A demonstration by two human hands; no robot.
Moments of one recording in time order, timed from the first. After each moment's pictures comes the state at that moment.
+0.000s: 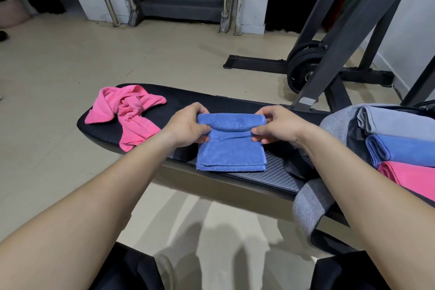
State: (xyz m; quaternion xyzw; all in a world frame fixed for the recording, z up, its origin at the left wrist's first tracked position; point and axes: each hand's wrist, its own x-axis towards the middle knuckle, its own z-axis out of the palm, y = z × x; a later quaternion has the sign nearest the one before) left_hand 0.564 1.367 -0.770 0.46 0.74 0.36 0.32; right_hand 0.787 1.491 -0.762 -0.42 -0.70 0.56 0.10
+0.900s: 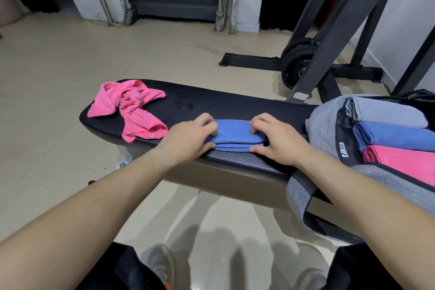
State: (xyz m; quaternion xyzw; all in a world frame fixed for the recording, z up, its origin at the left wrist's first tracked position) left_hand 0.581 1.317 -0.791 0.74 0.66 0.08 -0.05; right_hand 0.826 1.443 -0.793 -0.28 -0.94 0.15 0.13
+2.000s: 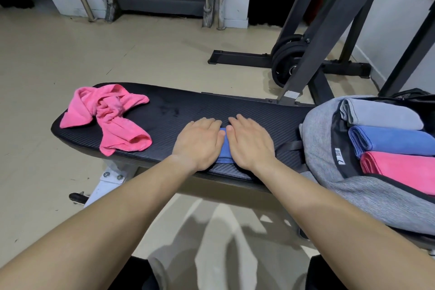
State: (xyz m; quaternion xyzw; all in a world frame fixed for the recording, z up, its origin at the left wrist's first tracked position) left_hand 0.618 1.376 -0.814 0.68 0.73 0.08 -0.01; right_hand 0.760 1.438 -0.818 -0.48 -0.87 0.10 0.07
